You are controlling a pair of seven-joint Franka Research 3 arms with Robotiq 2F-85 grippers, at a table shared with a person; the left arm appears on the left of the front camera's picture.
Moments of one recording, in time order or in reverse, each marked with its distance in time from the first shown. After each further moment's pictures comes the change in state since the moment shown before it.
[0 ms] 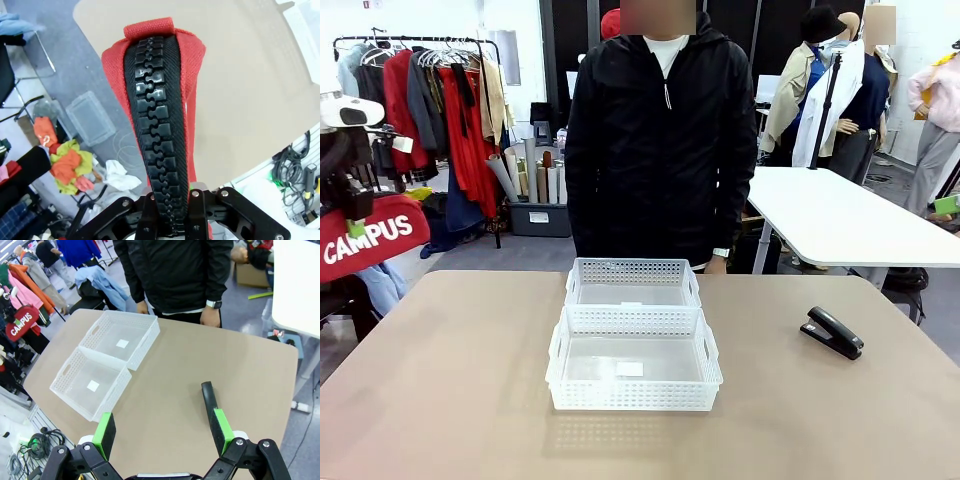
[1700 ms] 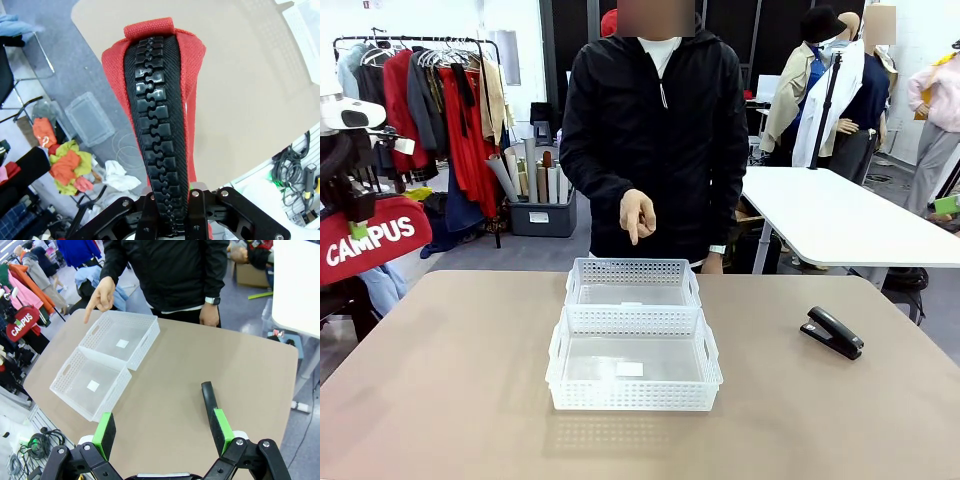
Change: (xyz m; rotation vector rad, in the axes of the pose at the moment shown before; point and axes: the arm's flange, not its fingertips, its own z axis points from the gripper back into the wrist) left arm 0.001 0.002 -0.004 -0.006 0.006 0.001; right arm 0.000 0.000 0.000 0.000 0.000 0.000
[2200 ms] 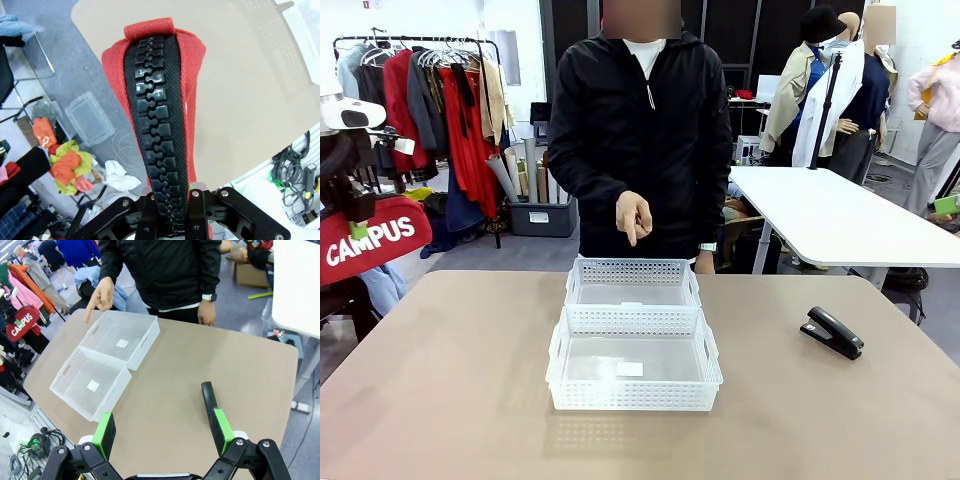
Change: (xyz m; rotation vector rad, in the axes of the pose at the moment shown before) left arm 0.000 0.000 0.000 0.000 0.000 0.000; right arm 0.000 0.000 0.000 0.000 0.000 0.000
